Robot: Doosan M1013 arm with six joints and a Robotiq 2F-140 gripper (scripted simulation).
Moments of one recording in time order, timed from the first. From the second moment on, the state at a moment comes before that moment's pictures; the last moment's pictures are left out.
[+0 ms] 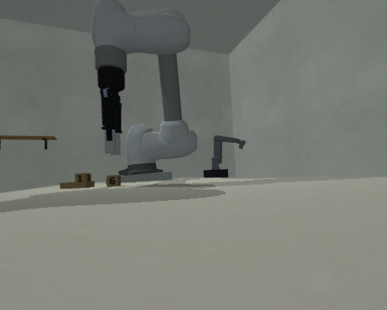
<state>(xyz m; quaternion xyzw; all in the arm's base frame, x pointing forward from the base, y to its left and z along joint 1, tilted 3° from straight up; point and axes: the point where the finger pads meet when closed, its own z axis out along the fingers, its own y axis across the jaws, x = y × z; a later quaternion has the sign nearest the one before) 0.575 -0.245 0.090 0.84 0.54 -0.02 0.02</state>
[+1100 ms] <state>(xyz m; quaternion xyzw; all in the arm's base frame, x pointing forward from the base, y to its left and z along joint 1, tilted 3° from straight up) 0.575 -0.246 0.084 0.84 0.54 -0.02 0.02</state>
